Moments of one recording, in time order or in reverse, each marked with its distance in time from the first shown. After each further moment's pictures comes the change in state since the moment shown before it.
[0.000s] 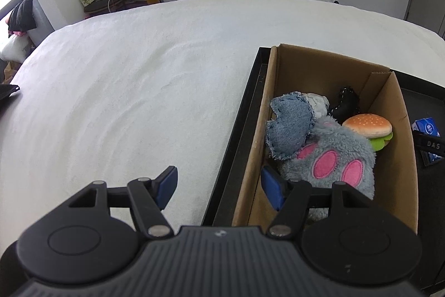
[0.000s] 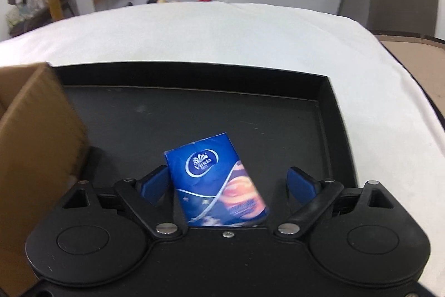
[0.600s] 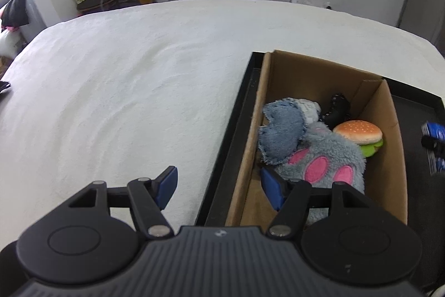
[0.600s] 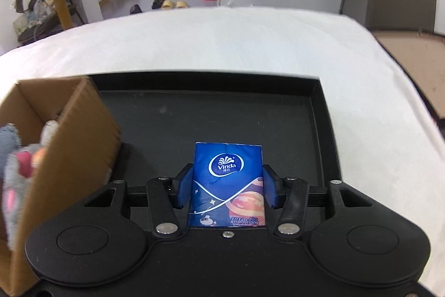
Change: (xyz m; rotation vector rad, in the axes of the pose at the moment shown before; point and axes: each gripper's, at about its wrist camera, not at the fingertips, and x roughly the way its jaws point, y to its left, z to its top) left arm -0.005 0.008 0.001 -0.008 -0.010 -0.066; right arm -0.058 0.003 0.010 0.006 -0.007 0.081
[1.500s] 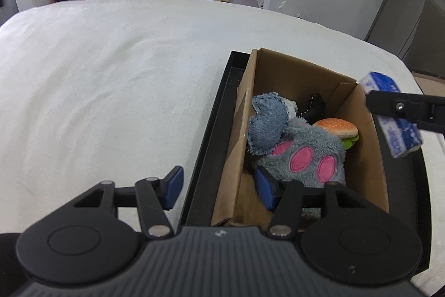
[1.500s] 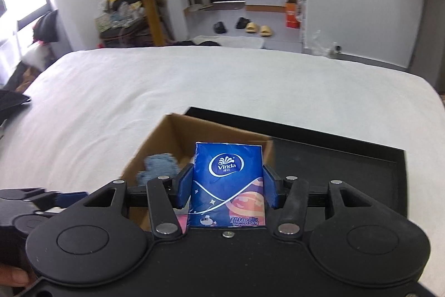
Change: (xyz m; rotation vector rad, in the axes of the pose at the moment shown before) left arm 0.008 0.030 -0.015 -0.060 -0.022 -0.207; right arm -0.069 0.104 0.040 -0.177 -0.052 0.292
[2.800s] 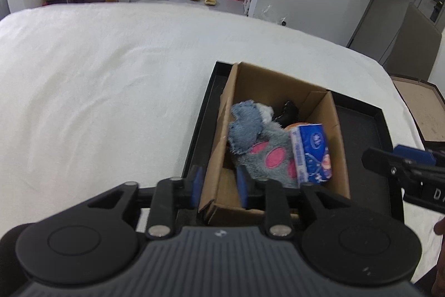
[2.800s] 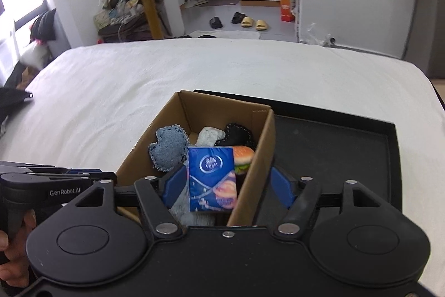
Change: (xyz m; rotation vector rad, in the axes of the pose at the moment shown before) left arm -0.050 -0.003 0.005 0.011 -0.013 -0.059; right arm -0.049 0.005 -0.035 0.073 0.002 -0.050
